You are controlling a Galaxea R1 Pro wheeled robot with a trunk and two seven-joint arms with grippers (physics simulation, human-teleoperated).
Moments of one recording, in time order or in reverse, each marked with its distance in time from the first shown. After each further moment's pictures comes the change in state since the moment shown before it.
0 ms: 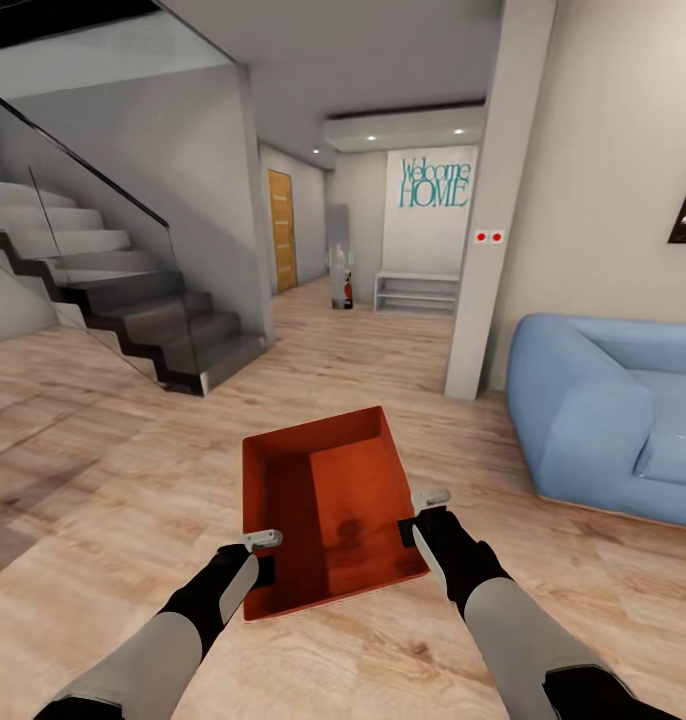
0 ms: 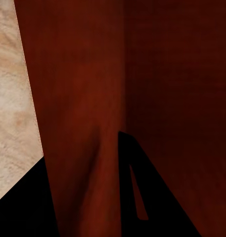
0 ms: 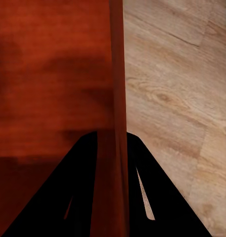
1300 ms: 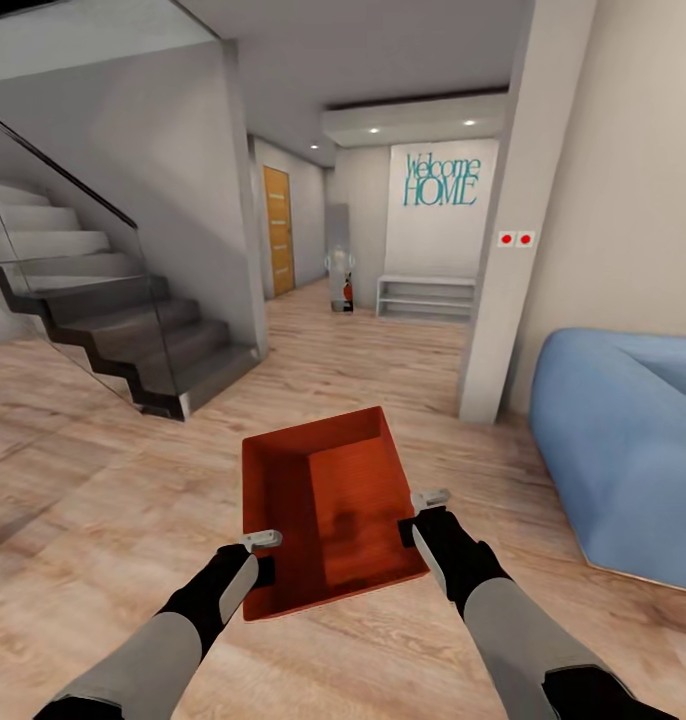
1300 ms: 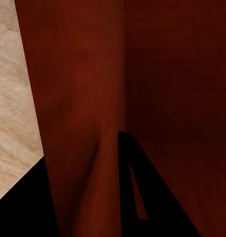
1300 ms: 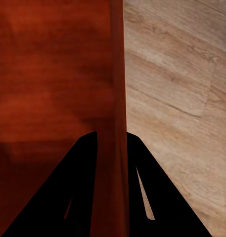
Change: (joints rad) left arm 0.000 0.001 -0.002 0.002 0.004 0.000 0.000; right arm 0.000 0.003 -0.005 0.001 0.006 0.000 0.000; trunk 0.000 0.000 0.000
